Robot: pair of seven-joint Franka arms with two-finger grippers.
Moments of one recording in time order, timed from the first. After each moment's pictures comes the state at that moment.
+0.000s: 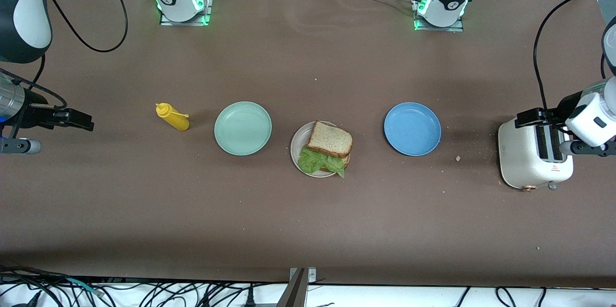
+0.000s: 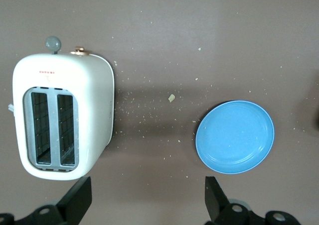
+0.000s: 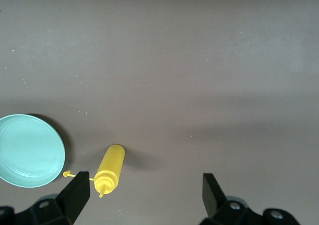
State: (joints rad) left arm -0.04 0.27 0.14 -1.49 -0.05 1.61 0.08; right arm 0.01 0.30 -0.05 -1.44 -0.02 1.68 -0.01
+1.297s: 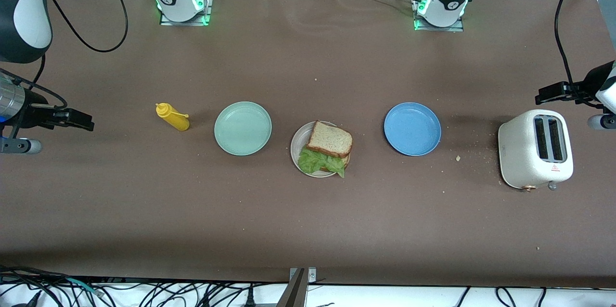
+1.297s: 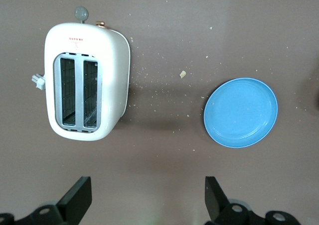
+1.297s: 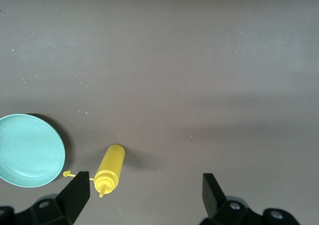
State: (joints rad) left arm -0.01 0.18 0.13 -1.49 -0.01 1.49 0.08; right arm 0.01 0.30 -0.04 -1.44 -0.02 1.68 -0.01
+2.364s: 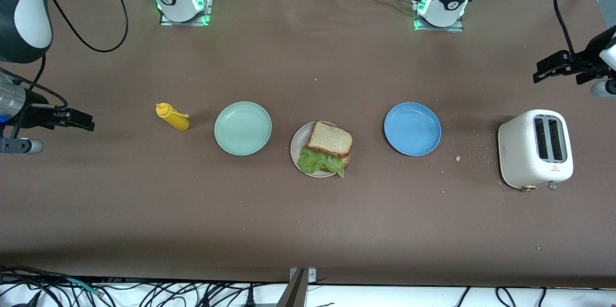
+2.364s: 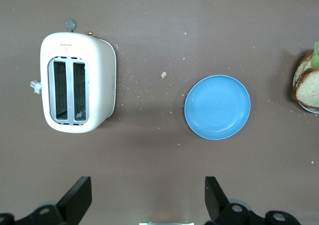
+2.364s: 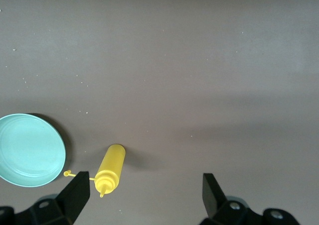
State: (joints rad) left arm -0.04 0.07 0.08 -1.49 -0.01 1.44 0.05; right arm 0.01 0.30 -0.04 -1.44 -0.02 1.68 -0.01
